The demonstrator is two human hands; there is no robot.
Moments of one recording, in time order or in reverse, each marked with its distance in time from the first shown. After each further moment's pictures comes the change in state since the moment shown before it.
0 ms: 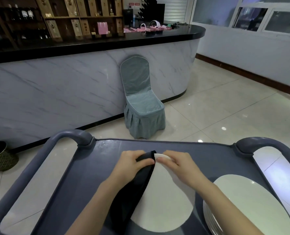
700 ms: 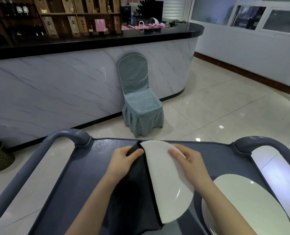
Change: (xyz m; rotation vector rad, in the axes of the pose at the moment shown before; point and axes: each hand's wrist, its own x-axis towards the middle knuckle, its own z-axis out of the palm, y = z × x) left_hand 0.004 -0.007 -0.005 -0.243 0.155 -0.313; right_hand -0.012 -0.005 -0.010 0.413 0.295 0.143
